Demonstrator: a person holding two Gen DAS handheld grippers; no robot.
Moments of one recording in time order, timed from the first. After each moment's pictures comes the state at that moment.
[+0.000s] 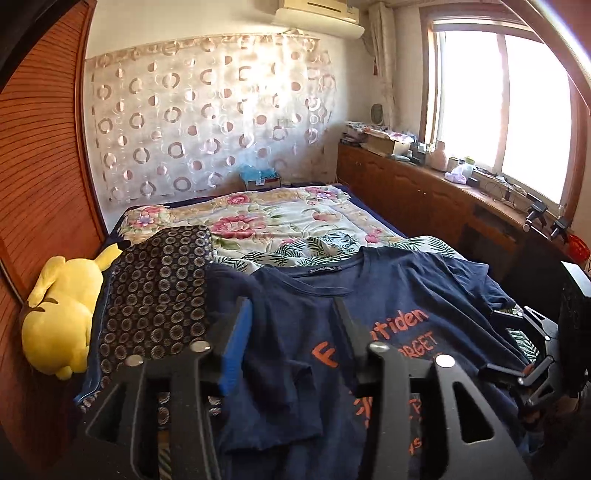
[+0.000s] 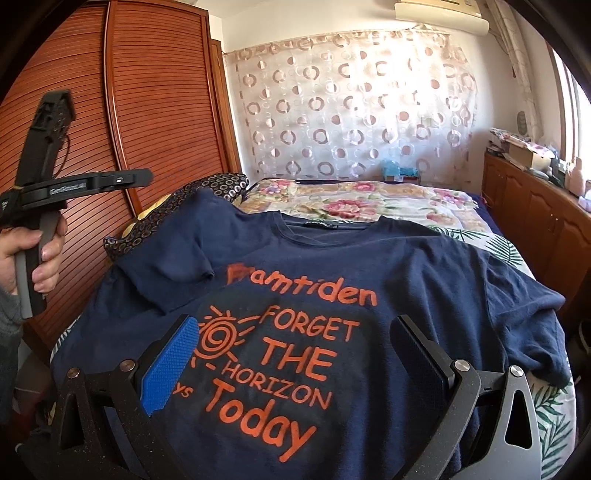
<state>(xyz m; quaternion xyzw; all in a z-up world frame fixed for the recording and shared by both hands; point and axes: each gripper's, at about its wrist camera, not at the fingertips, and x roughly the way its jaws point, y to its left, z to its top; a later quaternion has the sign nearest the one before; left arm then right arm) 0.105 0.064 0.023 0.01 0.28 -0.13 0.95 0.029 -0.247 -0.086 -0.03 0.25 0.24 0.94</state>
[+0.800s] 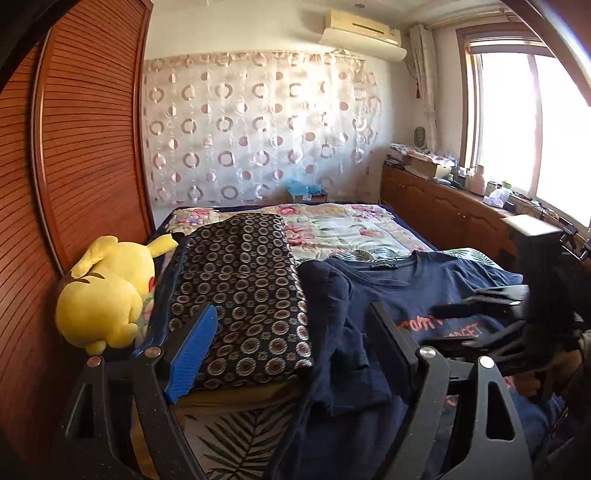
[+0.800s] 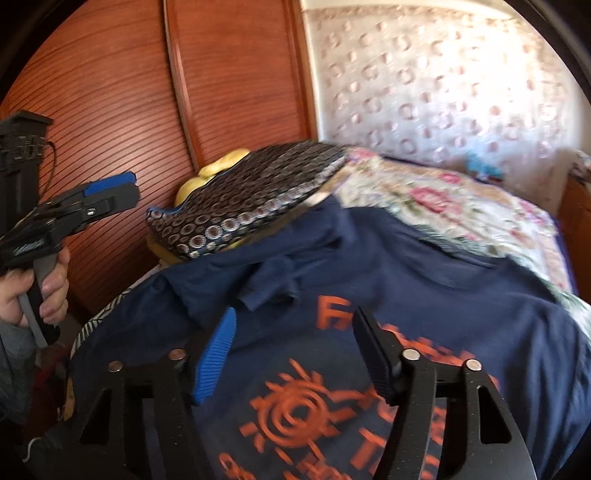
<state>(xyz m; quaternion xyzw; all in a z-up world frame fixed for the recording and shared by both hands) 0.068 0.118 -0.006 -0.01 0.23 -0.04 0.97 0.130 -0.115 -0.079 -0.10 0.32 0.40 0.86</state>
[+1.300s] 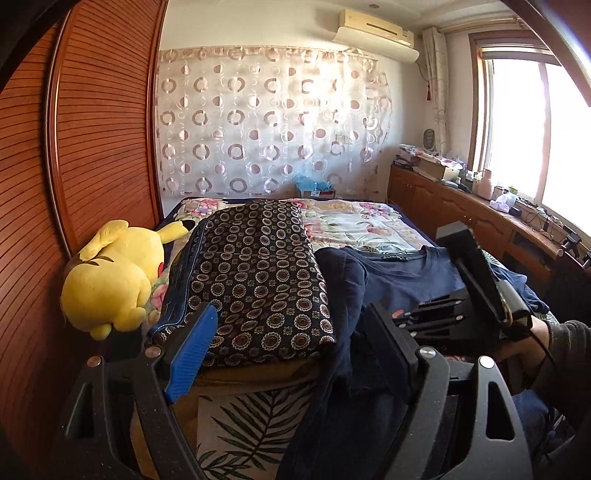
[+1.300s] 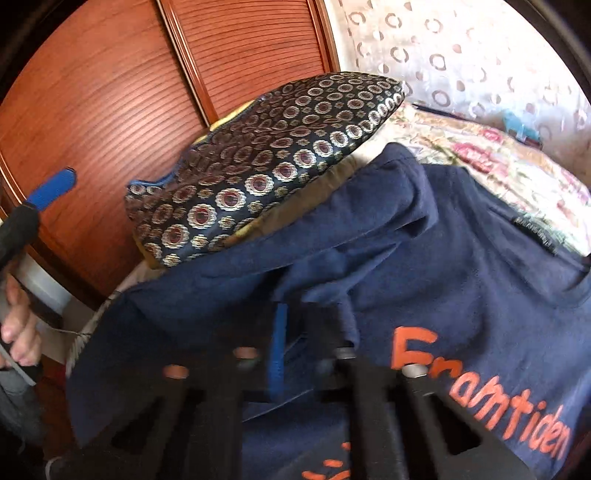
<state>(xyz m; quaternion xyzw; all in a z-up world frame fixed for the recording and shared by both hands) 0.059 0.139 -0.021 -0.03 0.24 -0.03 0.97 0.201 -0.048 -0.120 -0.11 0.39 0.41 0.81</state>
